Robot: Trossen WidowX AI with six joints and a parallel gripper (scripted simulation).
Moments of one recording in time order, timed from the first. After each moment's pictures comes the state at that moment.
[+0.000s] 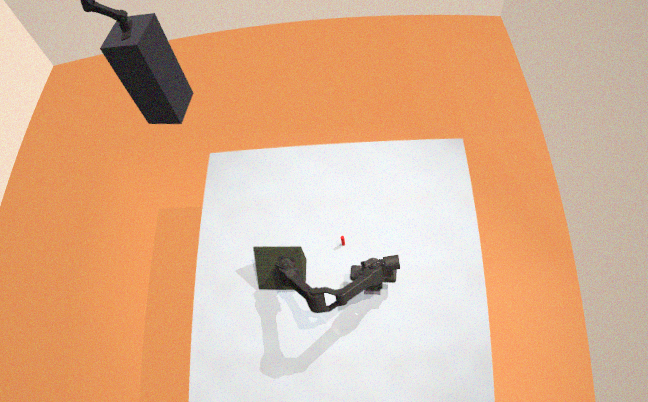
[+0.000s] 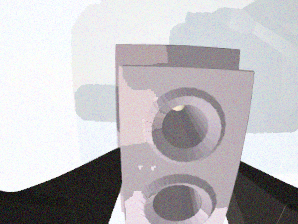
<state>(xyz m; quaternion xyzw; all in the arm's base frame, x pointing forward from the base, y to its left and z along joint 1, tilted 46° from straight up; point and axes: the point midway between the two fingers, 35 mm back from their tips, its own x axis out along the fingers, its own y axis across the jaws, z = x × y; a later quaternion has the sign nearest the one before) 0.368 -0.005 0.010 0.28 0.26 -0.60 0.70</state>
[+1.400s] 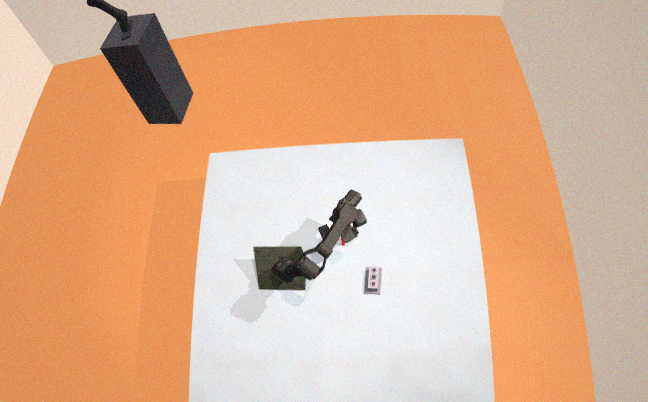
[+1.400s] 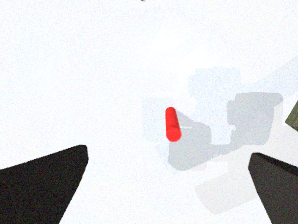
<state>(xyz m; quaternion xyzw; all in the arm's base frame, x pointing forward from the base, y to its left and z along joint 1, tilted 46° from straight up) 0.217 0.179 -0.021 0.10 0.41 -0.51 0.75</state>
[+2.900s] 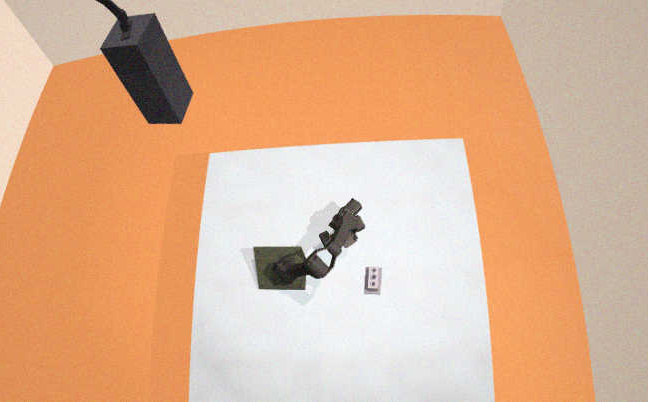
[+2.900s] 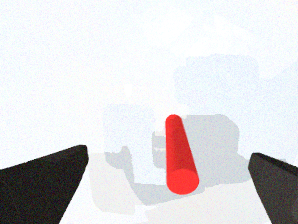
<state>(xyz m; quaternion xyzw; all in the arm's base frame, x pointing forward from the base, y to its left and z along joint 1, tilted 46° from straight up) 0.219 0.123 -0.096 0.09 0.42 -0.50 0.75</state>
